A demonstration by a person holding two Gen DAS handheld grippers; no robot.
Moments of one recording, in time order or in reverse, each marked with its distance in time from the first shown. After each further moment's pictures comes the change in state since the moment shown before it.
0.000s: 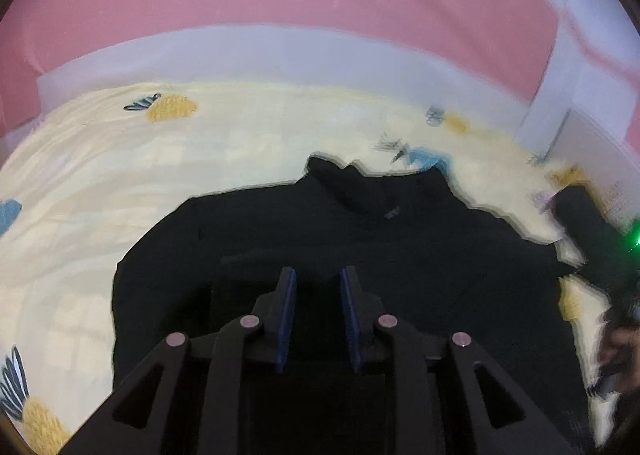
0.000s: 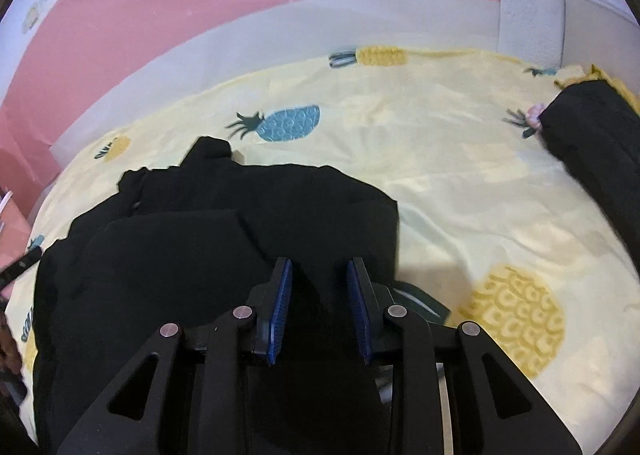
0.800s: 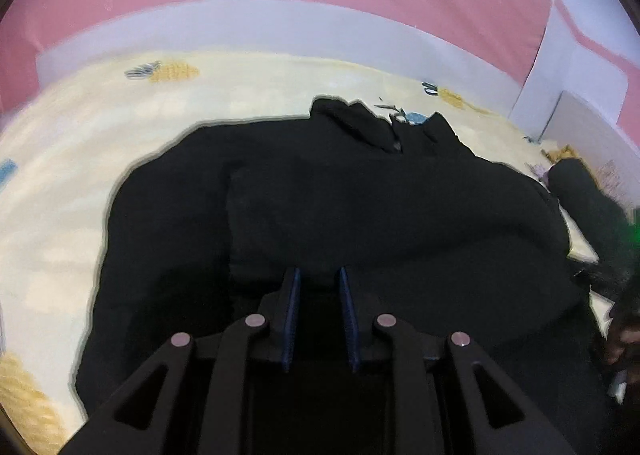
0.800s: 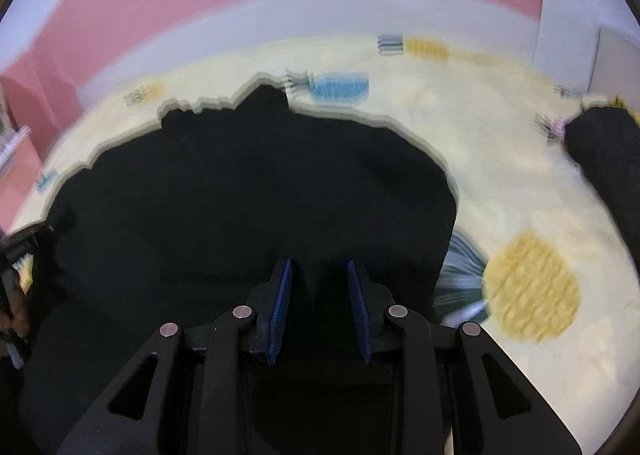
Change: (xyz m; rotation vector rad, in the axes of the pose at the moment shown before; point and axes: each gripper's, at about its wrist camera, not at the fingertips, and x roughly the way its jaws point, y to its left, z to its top) left arm -0.012 0.016 -0.062 -0.026 0.005 -0.092; right arm 0.002 0.039 -0.062 -0.159 0.078 0.030
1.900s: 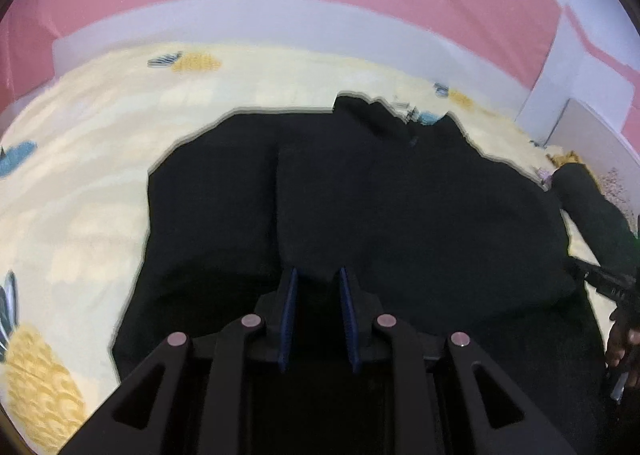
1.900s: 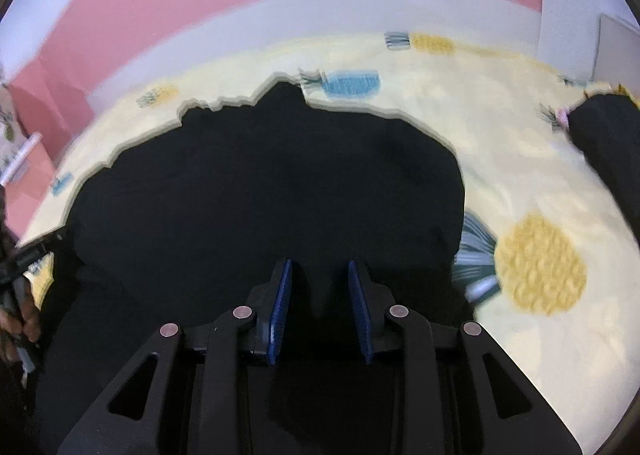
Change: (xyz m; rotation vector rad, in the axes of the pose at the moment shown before) left arm -0.020 0.019 -0.013 -0.031 0.025 0.046; right arm -0.023 0.013 -0.008 0.021 -0.007 0.033
